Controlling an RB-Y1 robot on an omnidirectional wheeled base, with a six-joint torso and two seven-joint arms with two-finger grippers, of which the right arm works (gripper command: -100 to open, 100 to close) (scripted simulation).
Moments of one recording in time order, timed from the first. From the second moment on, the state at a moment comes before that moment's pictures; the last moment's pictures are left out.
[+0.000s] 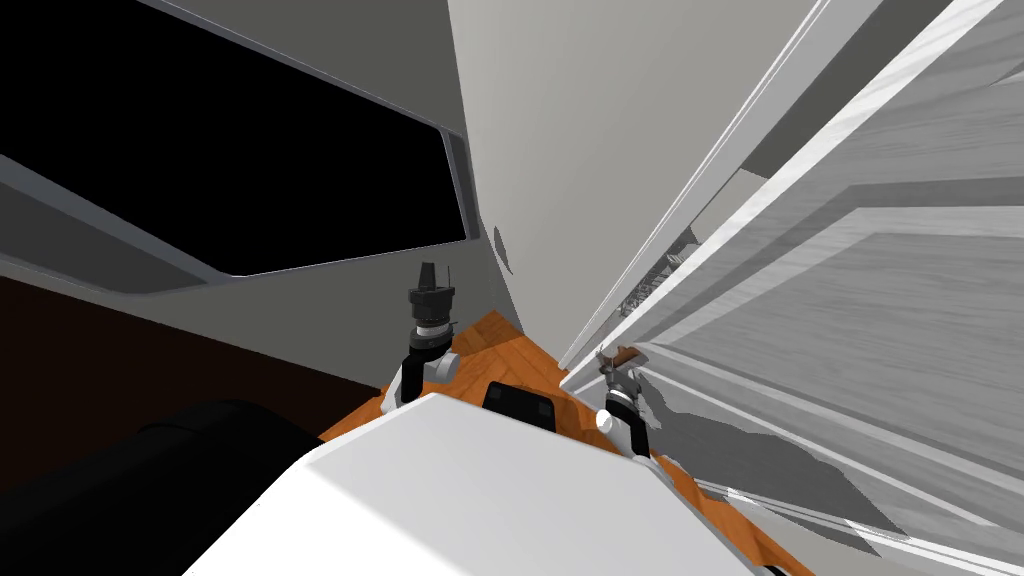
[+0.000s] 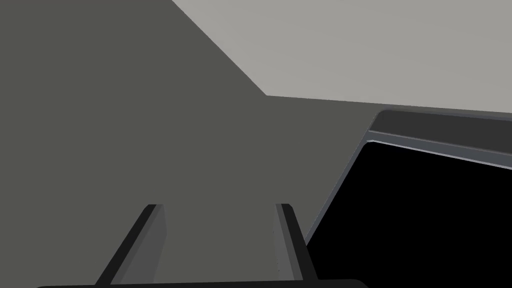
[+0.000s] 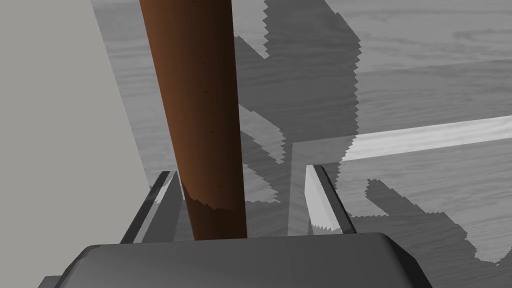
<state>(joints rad) 0.03 -0.38 0.31 -0.78 -1.03 -0.90 -1.28</state>
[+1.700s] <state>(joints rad) 0.02 -0.37 0.31 -0.76 -1.03 -0.91 -1.28</state>
